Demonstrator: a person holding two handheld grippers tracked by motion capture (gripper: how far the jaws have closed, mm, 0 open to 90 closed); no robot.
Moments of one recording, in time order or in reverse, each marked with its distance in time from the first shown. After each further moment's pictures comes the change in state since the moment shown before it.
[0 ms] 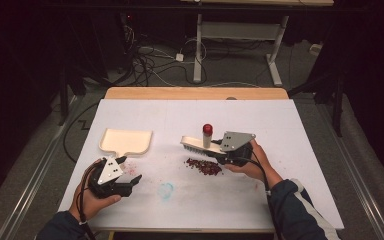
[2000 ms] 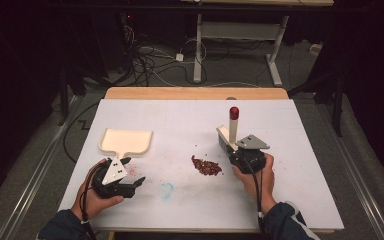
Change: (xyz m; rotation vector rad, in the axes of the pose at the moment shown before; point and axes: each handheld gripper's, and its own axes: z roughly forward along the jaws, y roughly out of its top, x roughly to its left) left arm -0.004 0.005 0.006 0.015 -0.032 0.046; right arm 0.024 -0.028 -0.013 0.168 -0.522 0.513
